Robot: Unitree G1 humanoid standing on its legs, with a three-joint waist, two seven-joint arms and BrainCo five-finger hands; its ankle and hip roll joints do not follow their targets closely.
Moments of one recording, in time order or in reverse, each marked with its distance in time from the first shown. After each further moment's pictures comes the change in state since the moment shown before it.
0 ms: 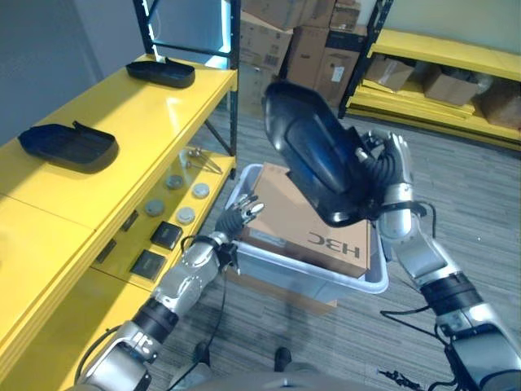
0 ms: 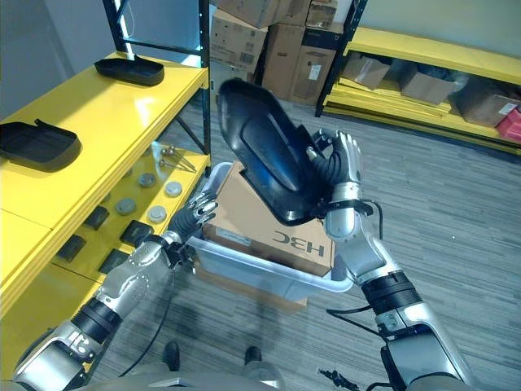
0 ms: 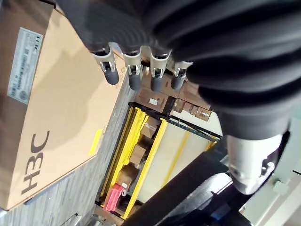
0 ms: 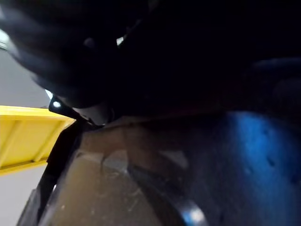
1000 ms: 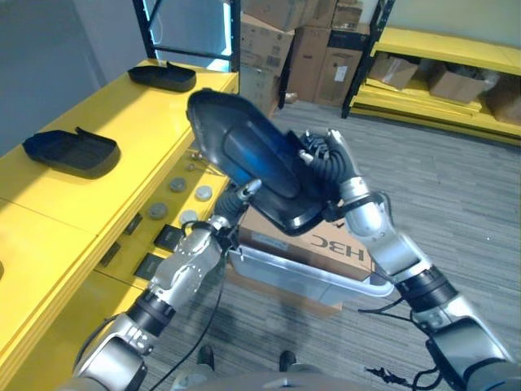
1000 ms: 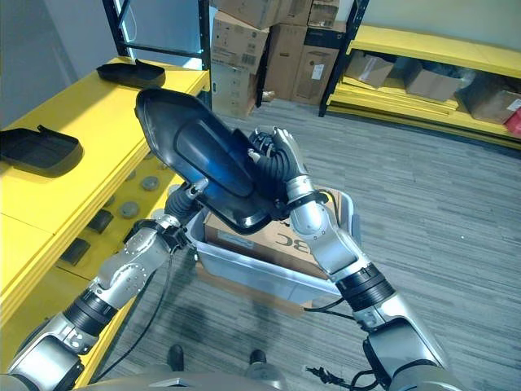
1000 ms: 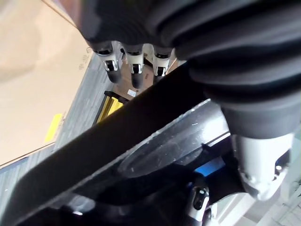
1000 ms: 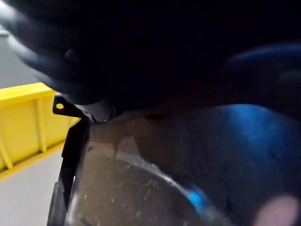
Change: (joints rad) left arm -0.031 0.029 0.009 -0.148 -0.131 -0.082 0.105; right arm -0.039 0.105 0.107 -0.157 0.139 -0.012 0.234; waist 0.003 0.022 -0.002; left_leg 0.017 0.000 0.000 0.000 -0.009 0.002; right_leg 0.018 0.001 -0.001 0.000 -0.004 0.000
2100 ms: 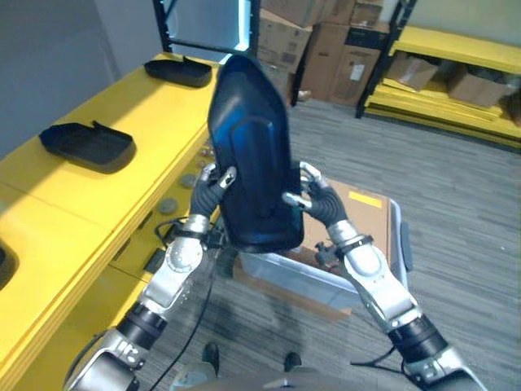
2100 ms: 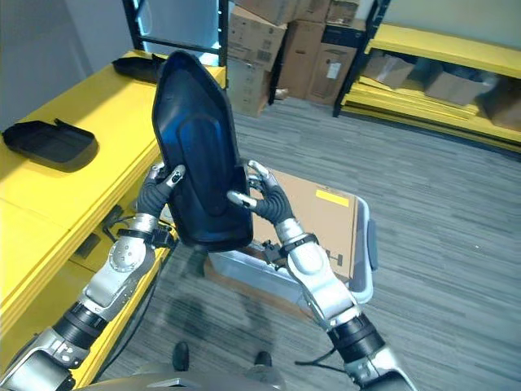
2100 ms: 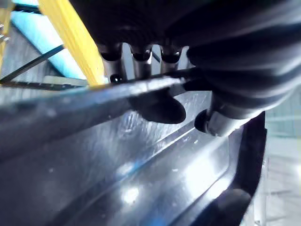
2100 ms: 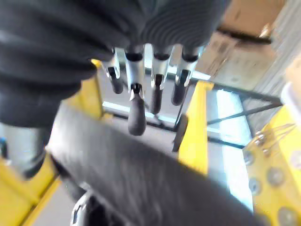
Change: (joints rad) left arm 0.114 0.078 0.110 -0.049 0.590 -0.289 0.243; right arm 0.439 0.130 -0.098 -0.113 0.307 -0.134 0.198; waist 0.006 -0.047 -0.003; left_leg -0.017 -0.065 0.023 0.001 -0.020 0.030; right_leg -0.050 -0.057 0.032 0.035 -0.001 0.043
